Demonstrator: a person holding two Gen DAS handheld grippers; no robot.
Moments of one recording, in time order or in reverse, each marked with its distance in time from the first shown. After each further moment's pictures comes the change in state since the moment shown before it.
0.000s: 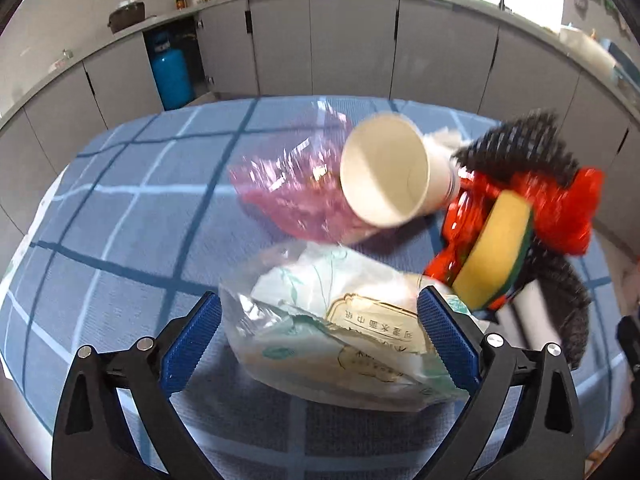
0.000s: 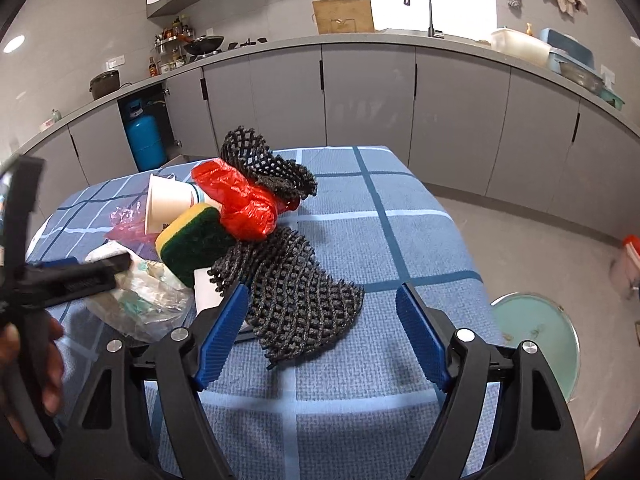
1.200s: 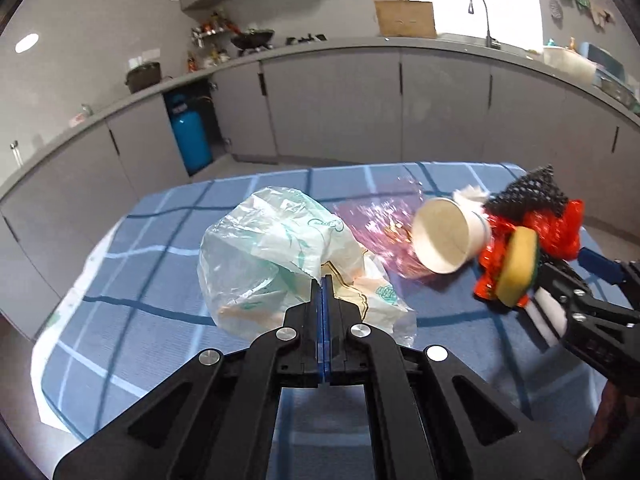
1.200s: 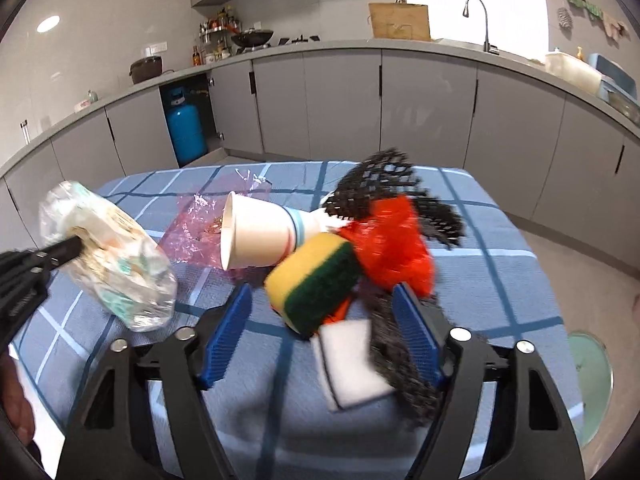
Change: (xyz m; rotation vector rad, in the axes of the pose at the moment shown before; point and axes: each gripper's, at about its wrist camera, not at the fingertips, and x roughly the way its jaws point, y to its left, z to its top) left arm -0.071 0.076 0.010 0.071 -0.223 0.056; right arm 0.038 0.102 0.032 -0.104 0.003 0.095
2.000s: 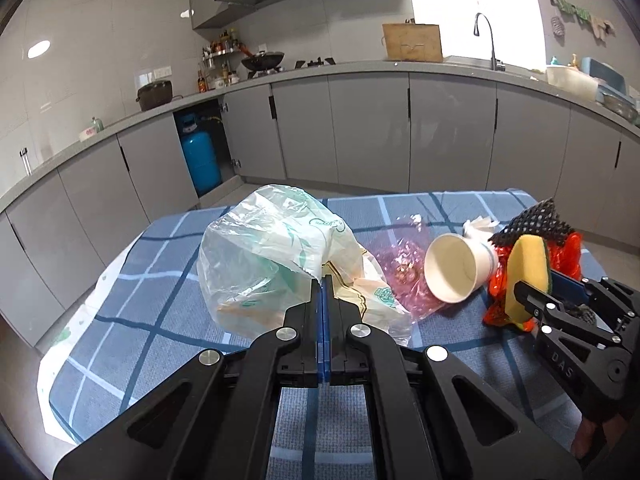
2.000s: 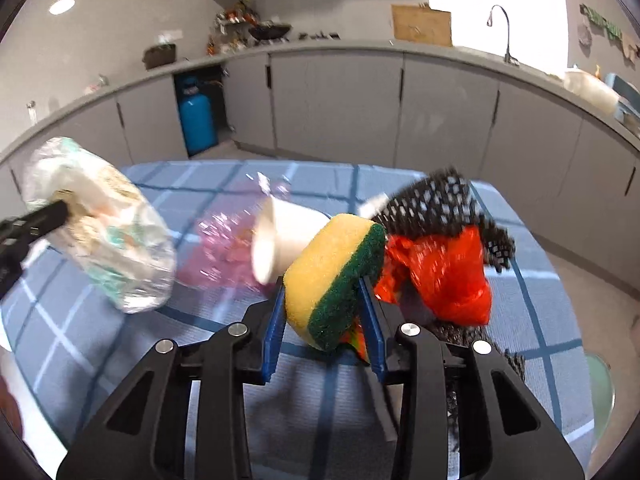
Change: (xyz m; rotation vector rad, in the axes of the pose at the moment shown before) left arm -0.019 0.013 0.011 -0.004 -0.091 0.005; right arm -0.003 0.035 0.012 -0.057 -0.036 0.035
